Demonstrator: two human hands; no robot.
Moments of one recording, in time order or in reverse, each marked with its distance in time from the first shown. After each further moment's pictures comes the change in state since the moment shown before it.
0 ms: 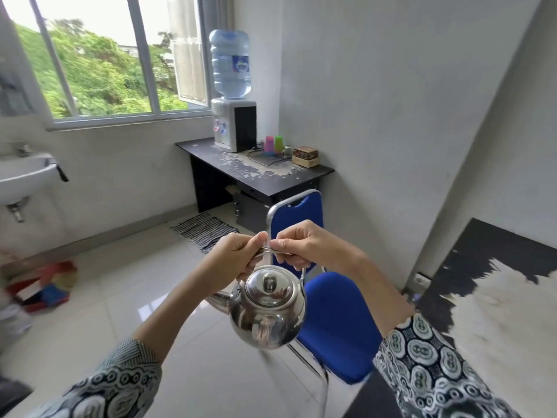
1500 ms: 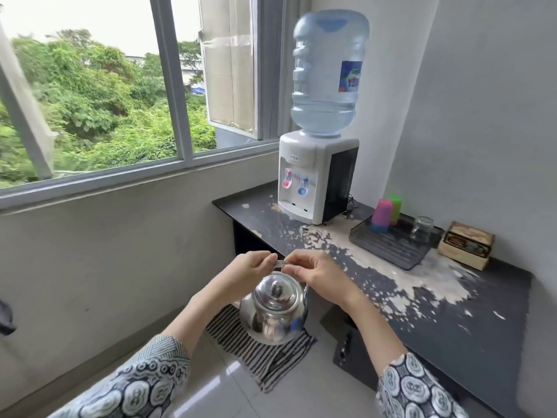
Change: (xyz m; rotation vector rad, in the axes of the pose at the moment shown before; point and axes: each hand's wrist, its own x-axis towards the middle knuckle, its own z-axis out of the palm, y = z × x) left_hand 0.711 -0.420 -0.595 0.334 -0.035 -0.019; right_hand 0.995 0.120 -0.106 0.000 0.289 0.012
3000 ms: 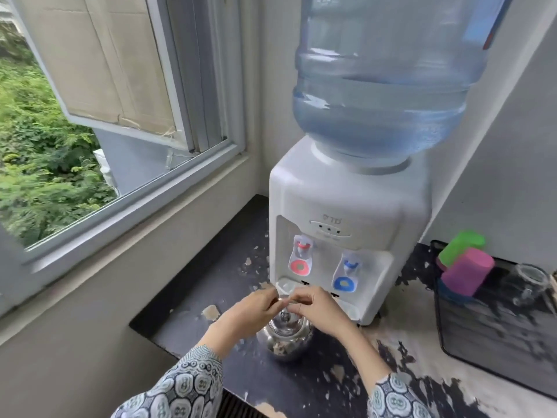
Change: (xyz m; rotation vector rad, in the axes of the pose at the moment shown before) left_hand 0.627 -0.312 -0.028 0.243 -0.570 0.213; right_hand 0.580 0.271 -0.088 -0.105 0.283 0.457
